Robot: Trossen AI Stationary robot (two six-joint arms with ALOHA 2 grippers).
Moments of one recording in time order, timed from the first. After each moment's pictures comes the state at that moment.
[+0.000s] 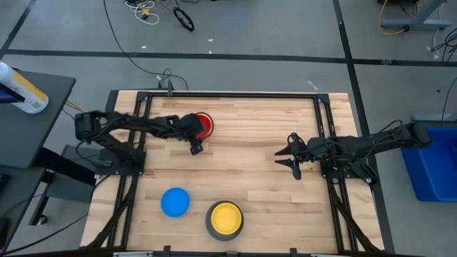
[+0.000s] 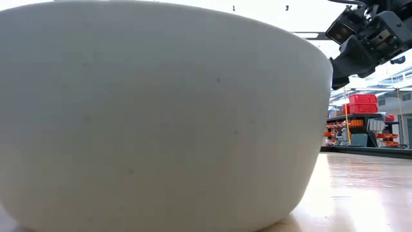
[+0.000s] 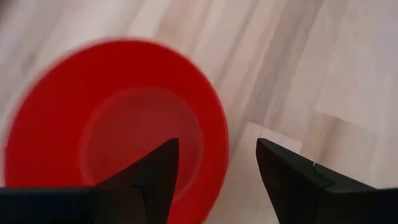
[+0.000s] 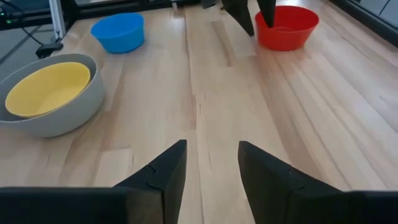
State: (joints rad) left arm 0.33 1.48 0.66 -0.14 -0.10 -0.03; right arm 0.13 0.70 0.31 -0.08 0.12 0.18
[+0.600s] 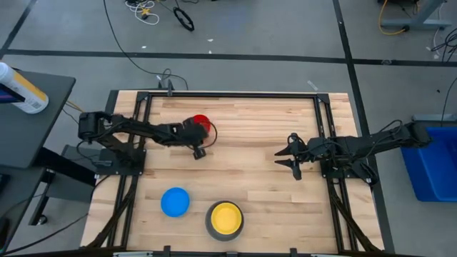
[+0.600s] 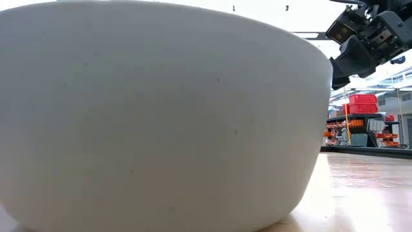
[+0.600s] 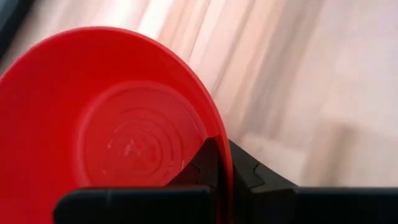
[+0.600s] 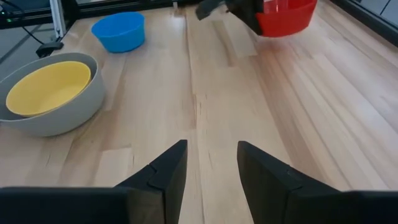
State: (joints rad) left arm 0.19 1.52 0.66 -0.07 -0.30 -0.02; right arm 0.13 0.70 0.31 -0.08 0.12 0.18
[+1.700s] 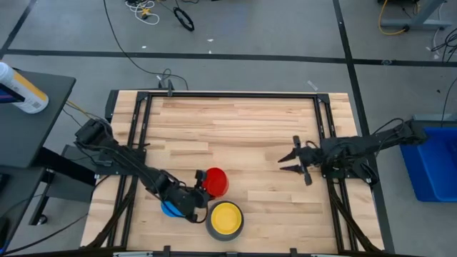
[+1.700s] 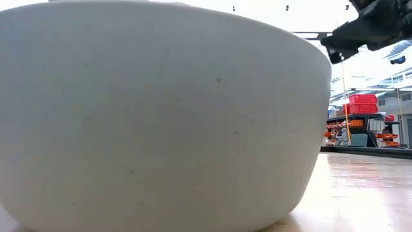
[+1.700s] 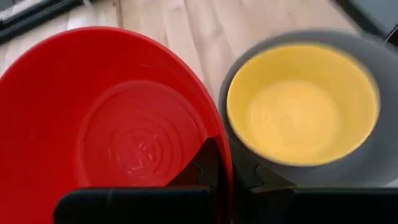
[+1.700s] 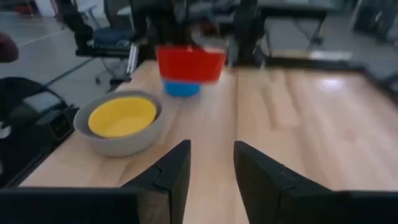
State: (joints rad) left arm -0.59 1.57 0.97 -0.16 -0.48 -0.05; right arm 0.24 0.58 0.31 0.00 0.04 0.02
